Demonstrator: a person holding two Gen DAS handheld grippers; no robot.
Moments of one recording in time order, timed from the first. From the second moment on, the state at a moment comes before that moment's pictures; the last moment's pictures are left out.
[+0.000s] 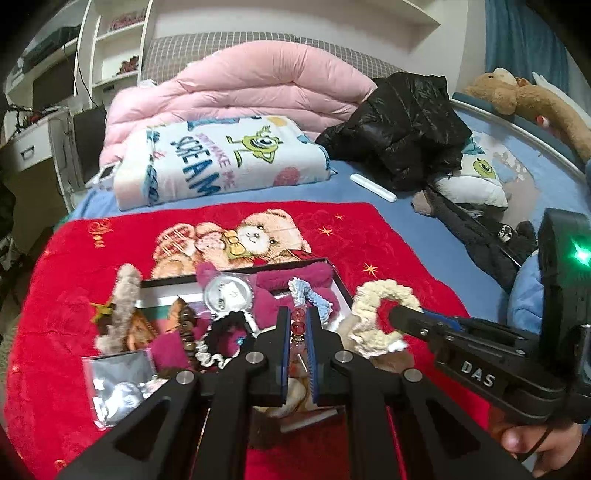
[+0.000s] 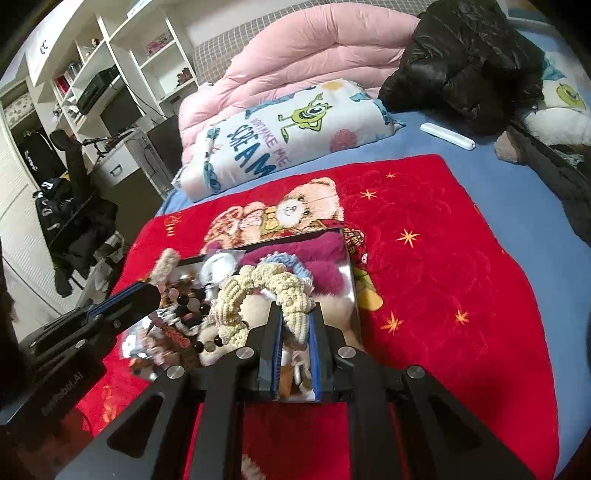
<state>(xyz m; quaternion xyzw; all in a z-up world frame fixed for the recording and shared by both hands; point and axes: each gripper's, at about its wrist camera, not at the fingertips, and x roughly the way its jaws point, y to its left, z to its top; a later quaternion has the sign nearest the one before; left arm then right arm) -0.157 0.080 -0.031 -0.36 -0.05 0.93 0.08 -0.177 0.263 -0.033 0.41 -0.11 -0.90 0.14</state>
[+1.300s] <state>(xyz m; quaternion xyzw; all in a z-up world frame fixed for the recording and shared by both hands) -0.165 0.087 -0.064 -0.38 -0.03 0.92 0.07 -0.201 0.244 -0.086 0.42 -0.16 -0.88 0.16</state>
